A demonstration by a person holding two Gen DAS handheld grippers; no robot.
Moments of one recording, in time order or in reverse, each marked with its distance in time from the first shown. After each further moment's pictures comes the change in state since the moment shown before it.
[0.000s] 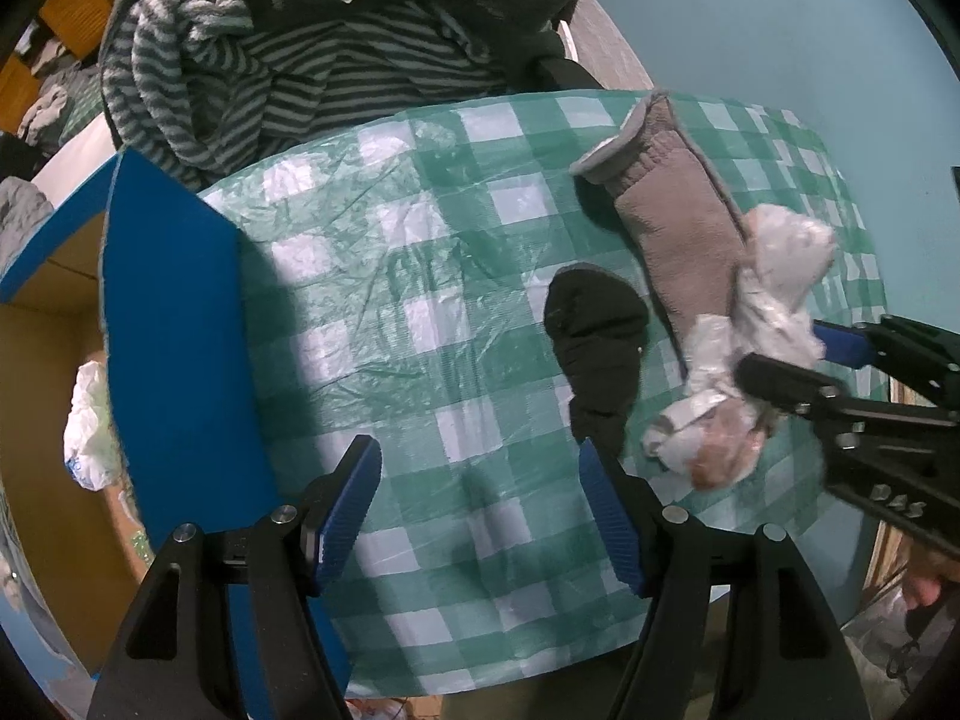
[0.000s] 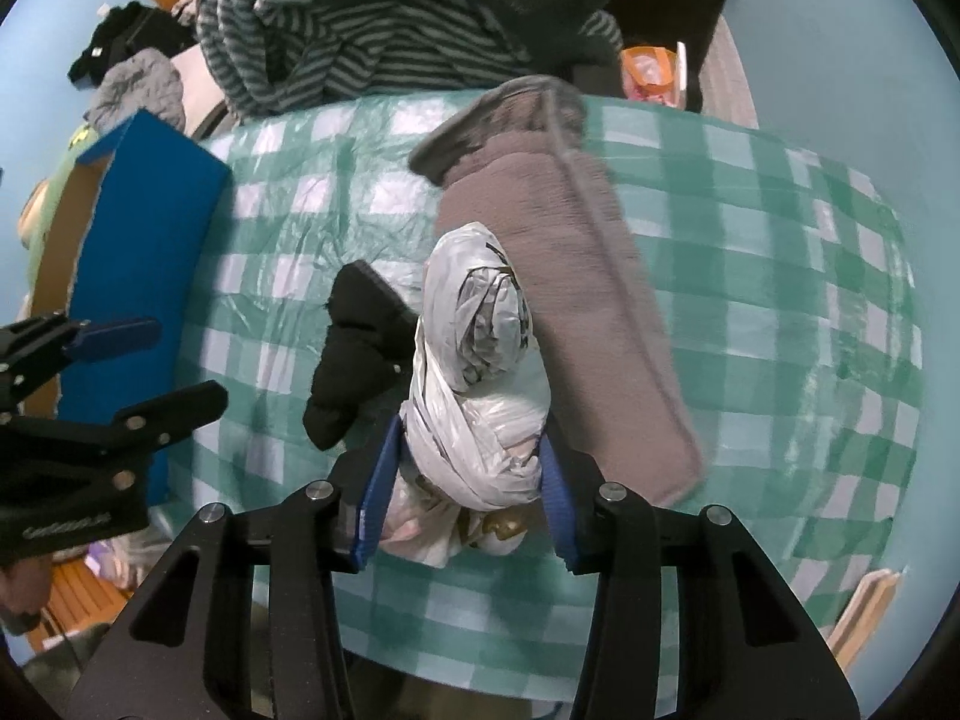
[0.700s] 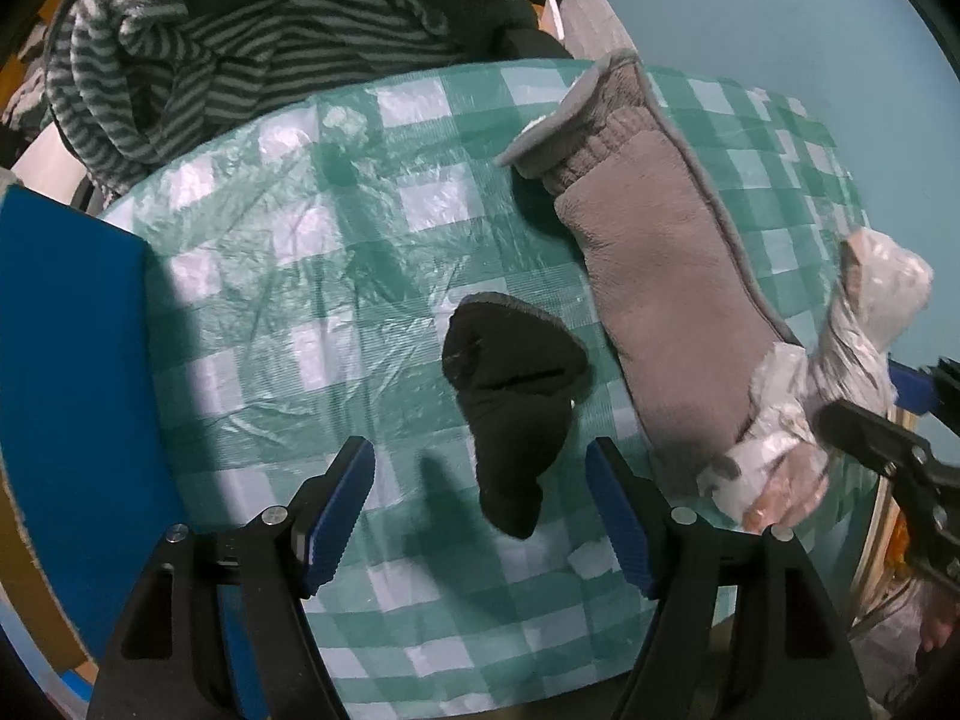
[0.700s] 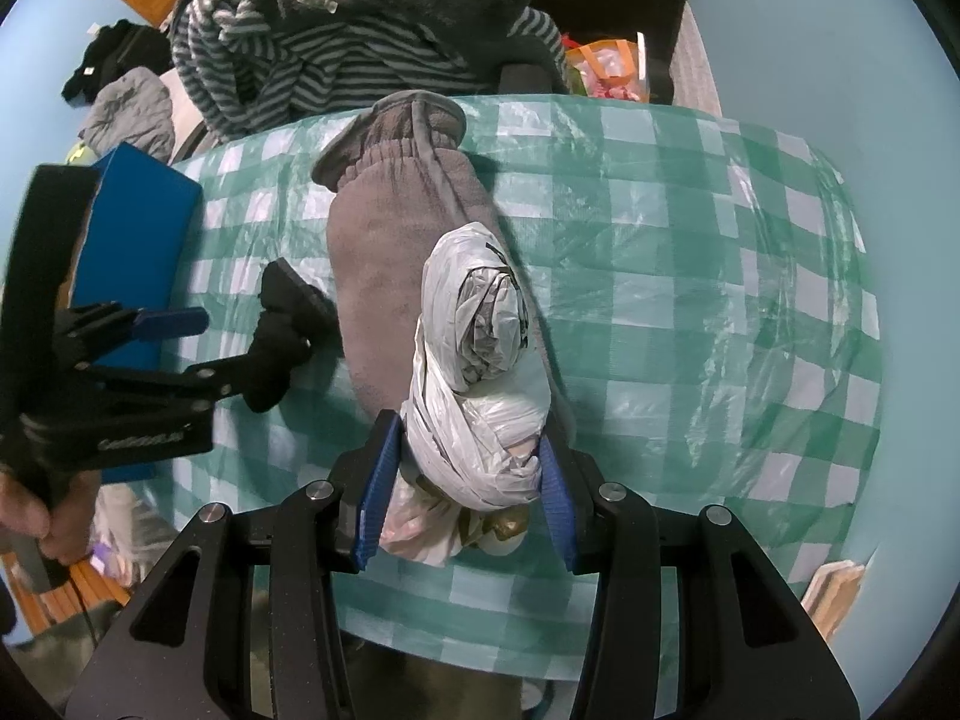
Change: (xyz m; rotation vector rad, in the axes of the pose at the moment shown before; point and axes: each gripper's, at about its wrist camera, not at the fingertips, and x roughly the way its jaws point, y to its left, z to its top) left arm 0.042 -0.038 0.029 -0.034 0.064 -0.020; right arm -0.020 -0.049 -0.011 0.009 0.006 0.008
